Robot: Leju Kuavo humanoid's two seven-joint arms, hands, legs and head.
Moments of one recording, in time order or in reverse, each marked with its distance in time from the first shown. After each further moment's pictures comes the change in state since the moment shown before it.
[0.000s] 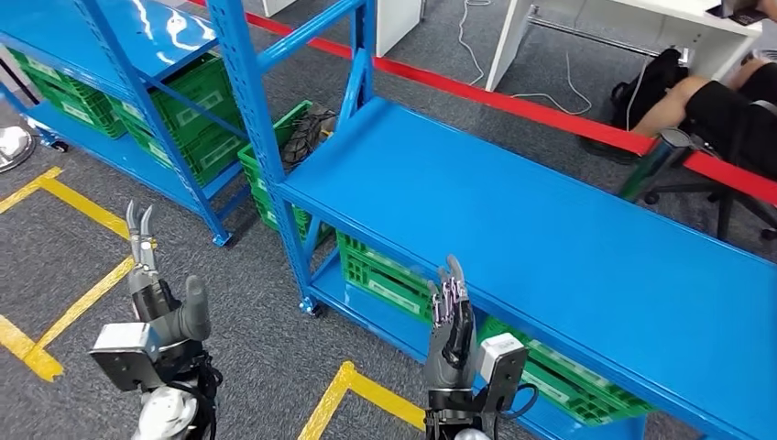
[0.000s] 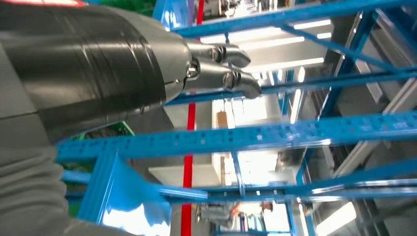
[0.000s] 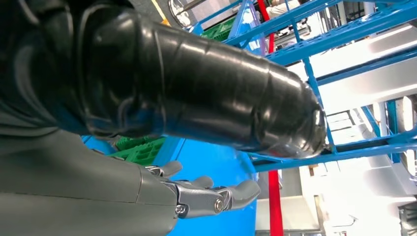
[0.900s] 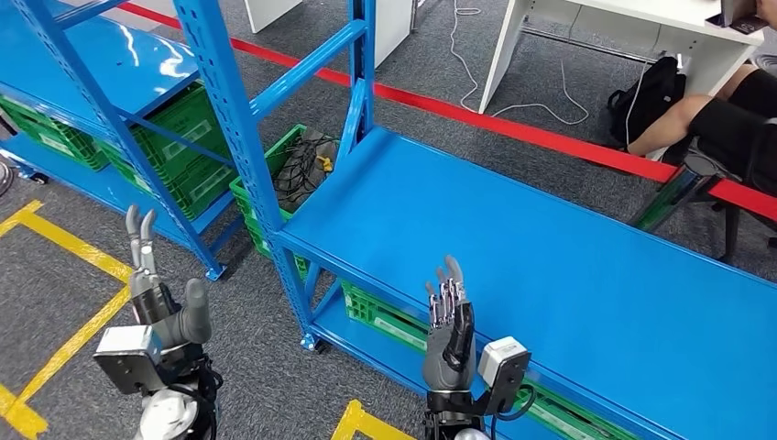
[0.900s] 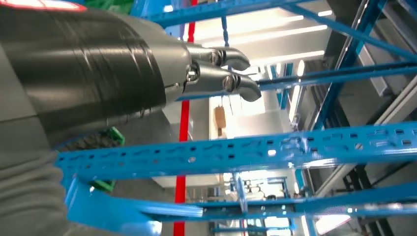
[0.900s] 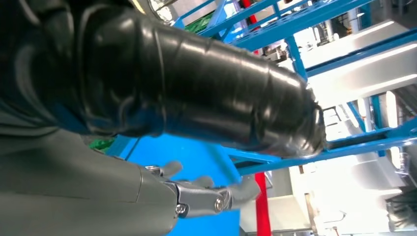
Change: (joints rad) left arm -0.001 -0.003 0.000 0.016 0.001 -0.006 -0.013; right arm 0.000 -0.001 -0.002 0.011 -0.037 0.043 -0.044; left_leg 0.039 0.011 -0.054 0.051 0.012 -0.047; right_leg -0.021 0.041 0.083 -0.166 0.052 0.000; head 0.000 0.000
